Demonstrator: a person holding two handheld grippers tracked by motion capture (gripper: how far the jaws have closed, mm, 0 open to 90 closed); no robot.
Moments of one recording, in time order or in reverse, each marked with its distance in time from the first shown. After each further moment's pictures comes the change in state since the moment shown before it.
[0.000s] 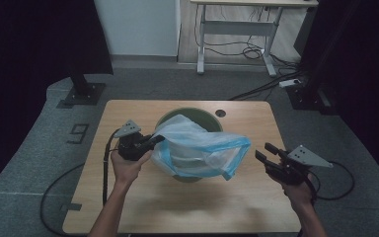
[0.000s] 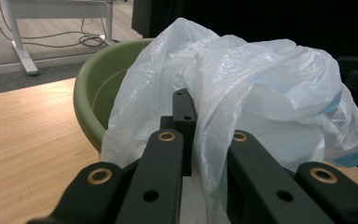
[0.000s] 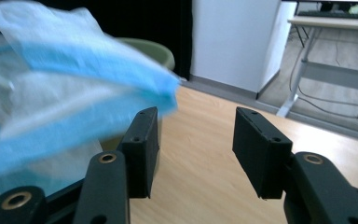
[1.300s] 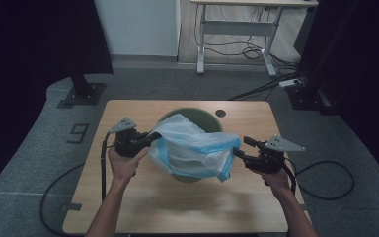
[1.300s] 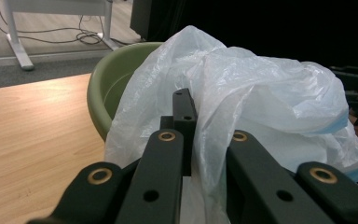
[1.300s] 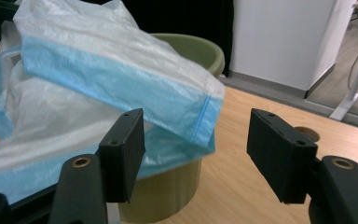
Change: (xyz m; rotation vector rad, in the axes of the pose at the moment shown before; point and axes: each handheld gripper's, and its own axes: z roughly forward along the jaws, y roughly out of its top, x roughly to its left) left arm 0.014 0.003 -0.003 -0.008 -0.015 -0.051; right arm 0.009 -0.002 0.058 0.026 0.174 0.033
